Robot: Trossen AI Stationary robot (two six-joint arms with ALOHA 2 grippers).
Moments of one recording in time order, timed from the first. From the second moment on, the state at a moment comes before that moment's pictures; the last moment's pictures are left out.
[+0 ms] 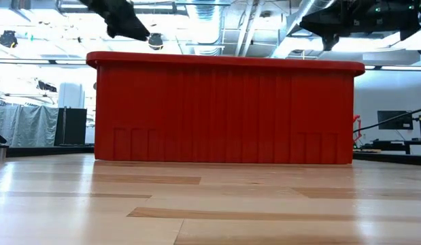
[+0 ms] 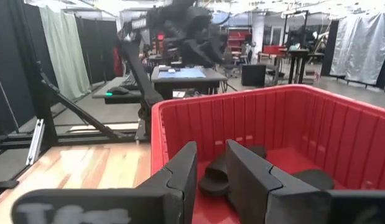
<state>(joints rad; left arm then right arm) 0.65 0.89 0.99 -0.47 0.11 0.14 -0.56 0.58 0.47 0.13 -0.47 -0.03</state>
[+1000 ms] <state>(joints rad) 0.79 1.66 1.59 -0.81 0.18 0.60 -0.56 0.58 0.47 0.08 -0.47 -0.01</state>
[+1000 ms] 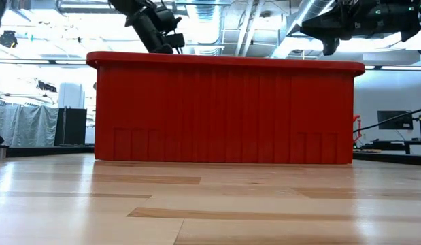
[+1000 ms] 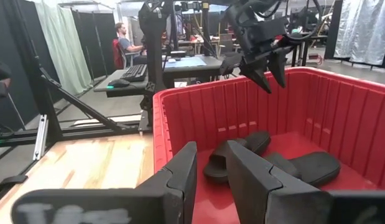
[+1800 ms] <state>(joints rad) 0.75 1.69 1.61 -0.88 0.12 0.60 -0.56 0.58 0.47 0.03 -0.47 -0.01</state>
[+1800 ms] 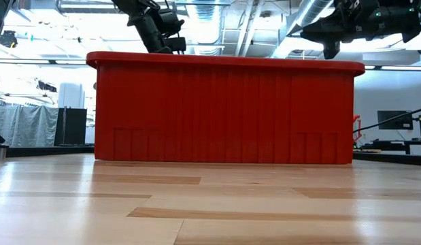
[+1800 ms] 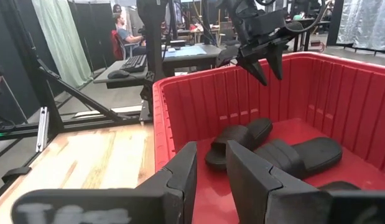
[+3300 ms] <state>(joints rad) 0.72 1.69 1.61 -1.06 0.00 0.44 -0.56 0.58 0.47 -0.05 -0.47 -0.04</state>
